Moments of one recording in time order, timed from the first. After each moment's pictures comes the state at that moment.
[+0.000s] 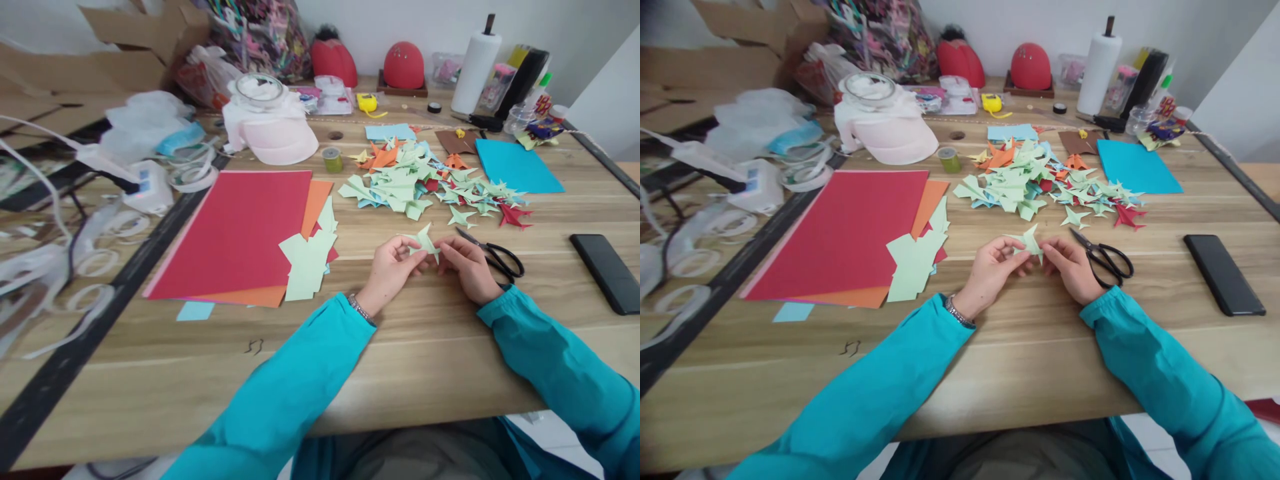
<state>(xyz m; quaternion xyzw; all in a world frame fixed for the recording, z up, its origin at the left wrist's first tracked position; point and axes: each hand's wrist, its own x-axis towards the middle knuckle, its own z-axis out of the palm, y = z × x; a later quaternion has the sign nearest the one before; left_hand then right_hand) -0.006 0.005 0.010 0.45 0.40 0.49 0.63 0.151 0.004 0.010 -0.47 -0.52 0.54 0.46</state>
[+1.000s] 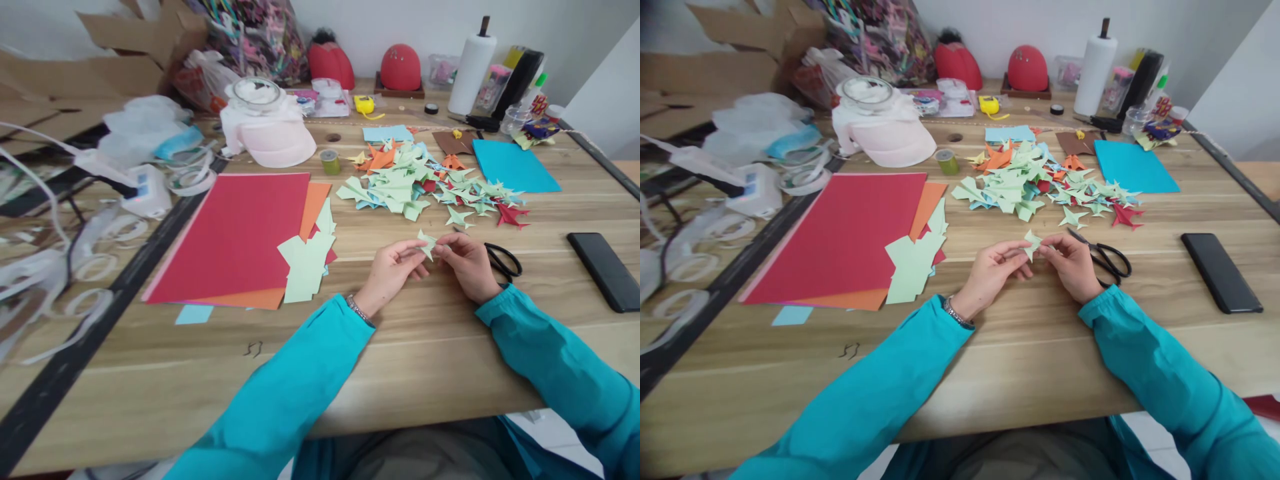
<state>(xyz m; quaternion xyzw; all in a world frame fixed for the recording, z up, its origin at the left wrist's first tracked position) -0.008 0.004 0.012 0.48 0.38 0.46 0.64 0.151 0.010 0.002 -0.46 -0.54 0.46 0.53</state>
